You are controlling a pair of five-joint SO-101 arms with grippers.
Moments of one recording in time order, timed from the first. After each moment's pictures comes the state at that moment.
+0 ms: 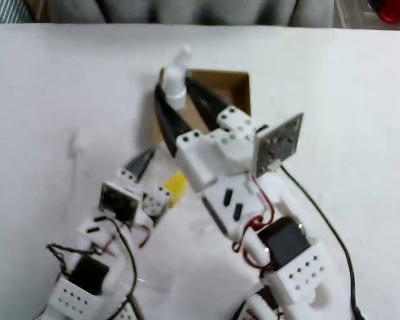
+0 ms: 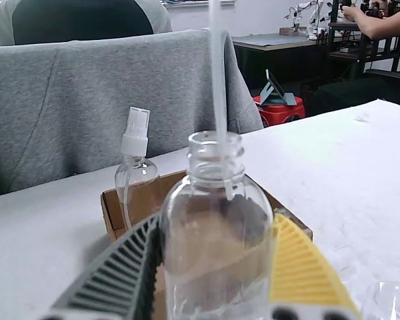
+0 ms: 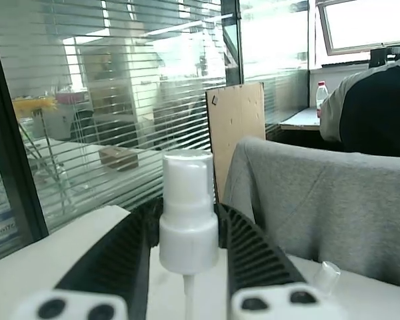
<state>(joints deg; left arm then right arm) 20.8 -101.0 97.4 18.9 -1.2 -38.2 -58.2 43.1 16.0 -6.5</state>
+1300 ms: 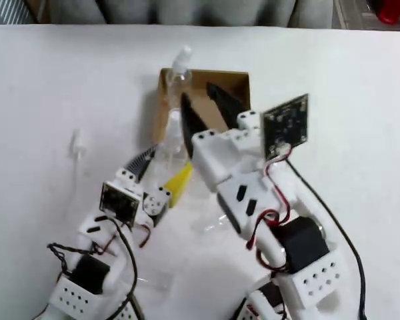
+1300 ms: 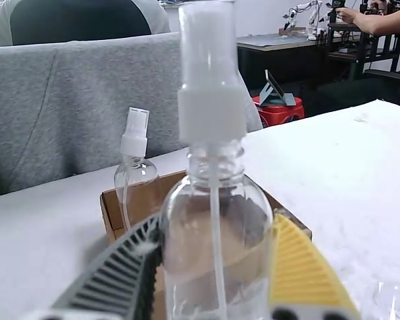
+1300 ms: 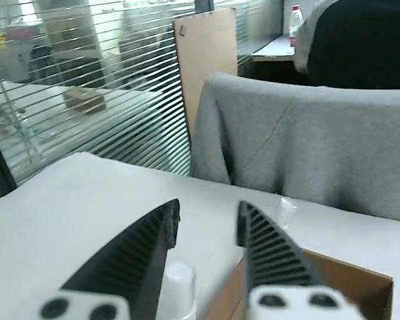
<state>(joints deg) 20.9 -101.0 97.4 18.9 -1.2 -32.1 -57.6 33.4 36.7 -6.6</state>
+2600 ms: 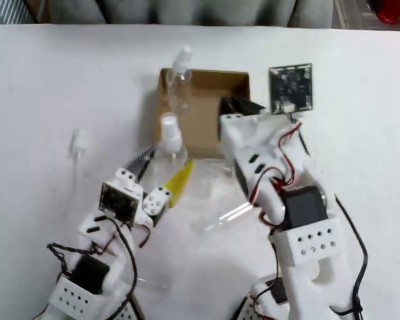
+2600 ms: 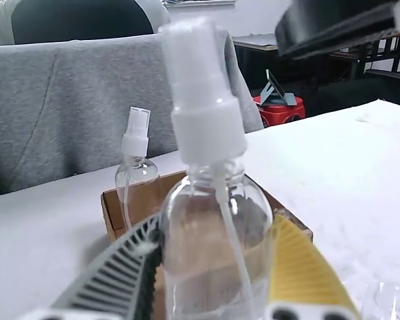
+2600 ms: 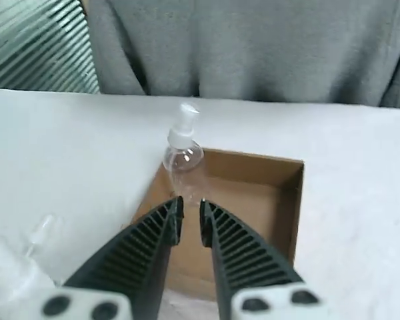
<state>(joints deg) 20.7 -101.0 97.2 18.9 -1.2 -19.3 -48.1 32.2 49.6 -6.8</state>
